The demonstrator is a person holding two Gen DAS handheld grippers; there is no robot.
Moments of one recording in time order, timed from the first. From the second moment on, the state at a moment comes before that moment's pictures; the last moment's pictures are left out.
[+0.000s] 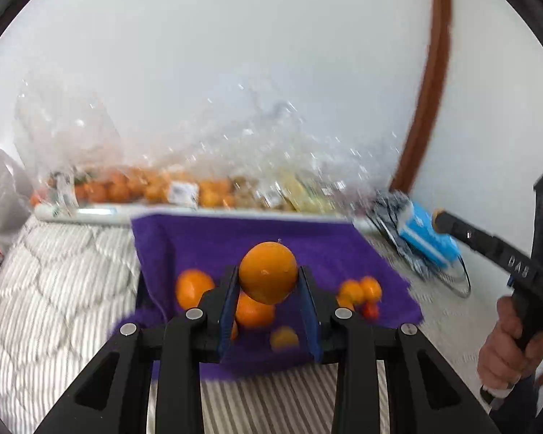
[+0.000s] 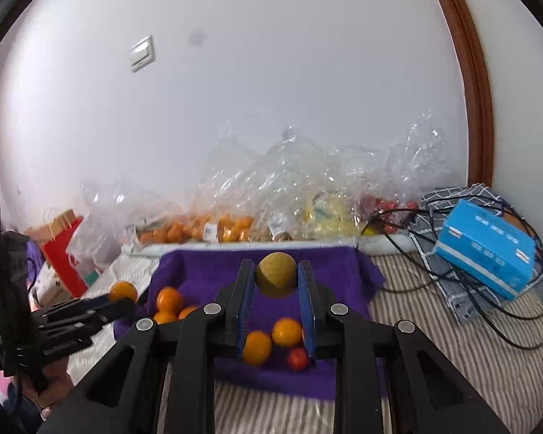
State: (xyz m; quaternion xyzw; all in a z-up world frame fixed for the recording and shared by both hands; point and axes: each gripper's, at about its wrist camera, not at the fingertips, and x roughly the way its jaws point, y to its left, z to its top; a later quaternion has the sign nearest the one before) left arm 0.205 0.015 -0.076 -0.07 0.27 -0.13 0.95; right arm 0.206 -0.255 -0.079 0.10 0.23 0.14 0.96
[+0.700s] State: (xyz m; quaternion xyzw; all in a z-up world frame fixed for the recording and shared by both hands) left arm 0.275 0.015 -0.141 -0.11 0.31 -0.09 0.94; right arm 0.275 -0.255 -0.136 0.07 0.27 0.10 0.95
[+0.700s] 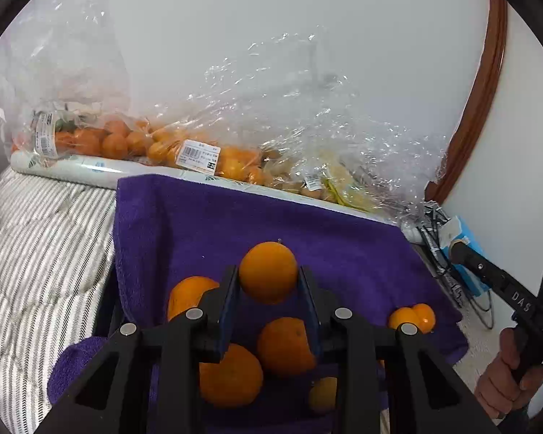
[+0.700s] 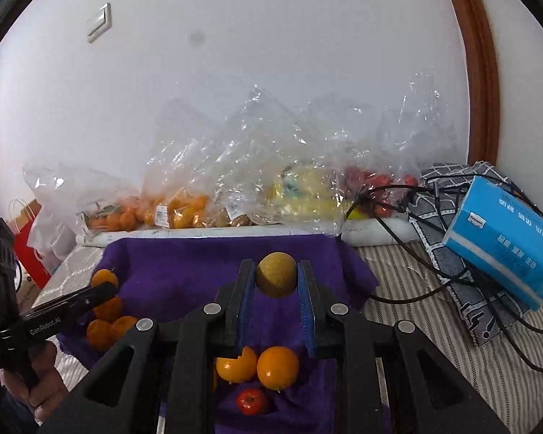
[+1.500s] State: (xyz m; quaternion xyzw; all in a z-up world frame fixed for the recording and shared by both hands) left arm 0.283 0.012 -0.147 -0.11 0.32 -0.11 0.94; right arm 0.294 -0.236 -0.176 0.03 0.34 0.10 0.94
